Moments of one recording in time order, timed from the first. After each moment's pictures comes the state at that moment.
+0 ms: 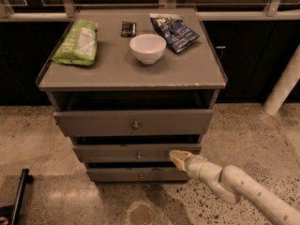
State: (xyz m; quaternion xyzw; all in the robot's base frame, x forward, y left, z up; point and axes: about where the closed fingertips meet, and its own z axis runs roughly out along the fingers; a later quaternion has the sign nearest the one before) arm 0.585 -0.130 0.452 -0.24 0.77 0.29 0.52
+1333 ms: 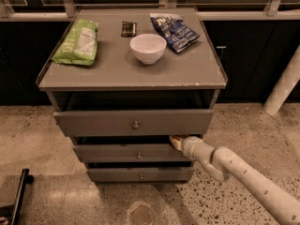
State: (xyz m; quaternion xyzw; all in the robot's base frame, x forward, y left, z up) arm 0.685 -0.136 0.457 -0.24 0.77 0.23 0.55
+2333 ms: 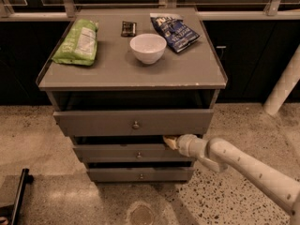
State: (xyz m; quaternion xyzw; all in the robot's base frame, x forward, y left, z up) arm 0.683 -0.110 0.458 -0.27 0.78 0.25 0.50
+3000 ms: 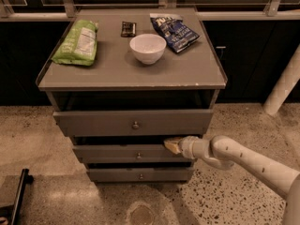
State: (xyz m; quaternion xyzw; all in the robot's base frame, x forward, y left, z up) arm 0.655 -0.111 0.445 -0.31 0.80 0.28 0.44
